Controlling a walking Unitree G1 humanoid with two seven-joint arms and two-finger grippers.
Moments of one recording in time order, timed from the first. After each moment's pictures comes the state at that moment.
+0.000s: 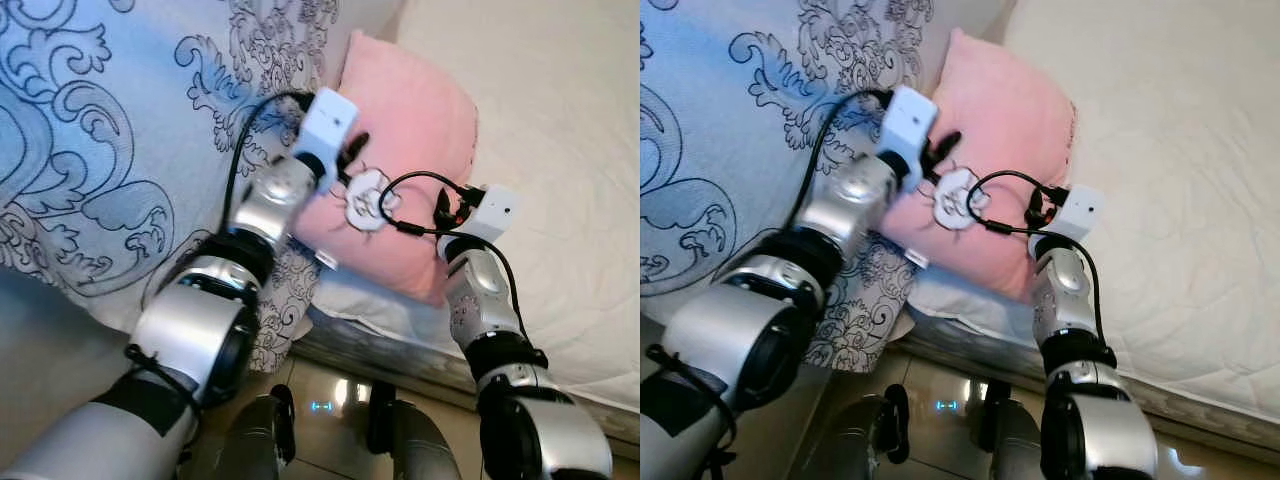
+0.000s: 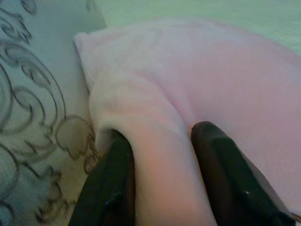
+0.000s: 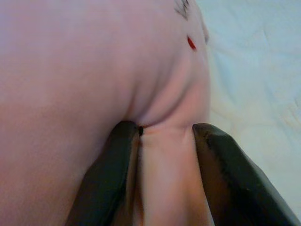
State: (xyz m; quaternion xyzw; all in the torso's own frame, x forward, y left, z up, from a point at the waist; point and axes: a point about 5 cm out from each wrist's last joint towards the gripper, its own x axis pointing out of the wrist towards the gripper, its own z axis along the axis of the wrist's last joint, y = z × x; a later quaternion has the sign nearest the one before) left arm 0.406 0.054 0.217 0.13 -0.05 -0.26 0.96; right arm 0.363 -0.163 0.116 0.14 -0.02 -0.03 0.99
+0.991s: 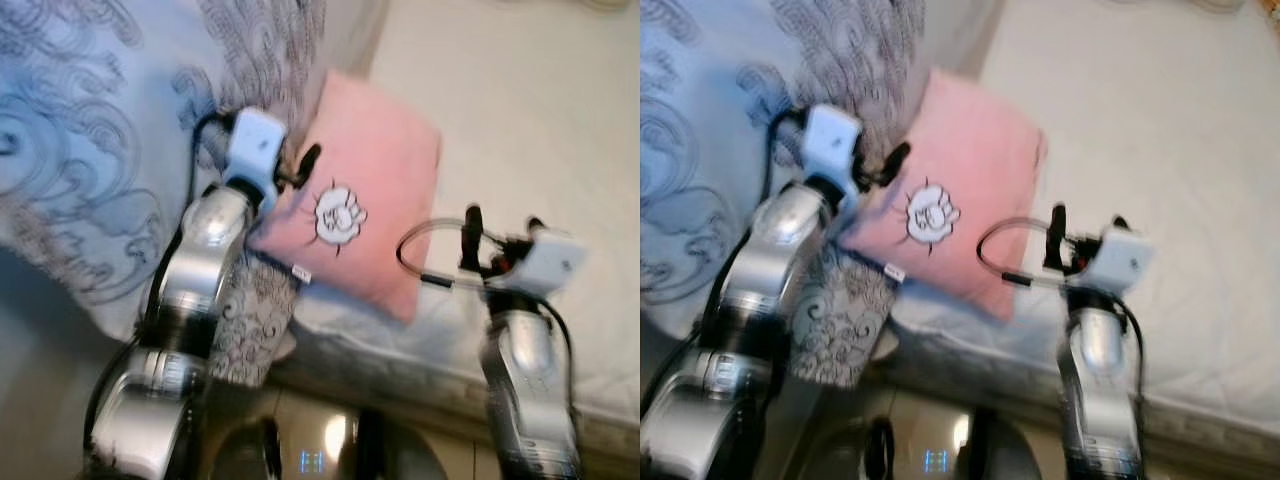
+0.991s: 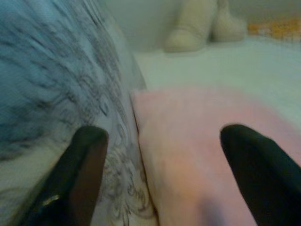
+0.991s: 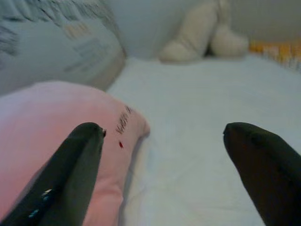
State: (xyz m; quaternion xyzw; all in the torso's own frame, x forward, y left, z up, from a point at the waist) left arm 0.350 0.118 0.197 0.07 -0.09 -0.19 0.98; right arm 0.252 -0.182 0.131 0.02 -0.11 -0.08 0.99
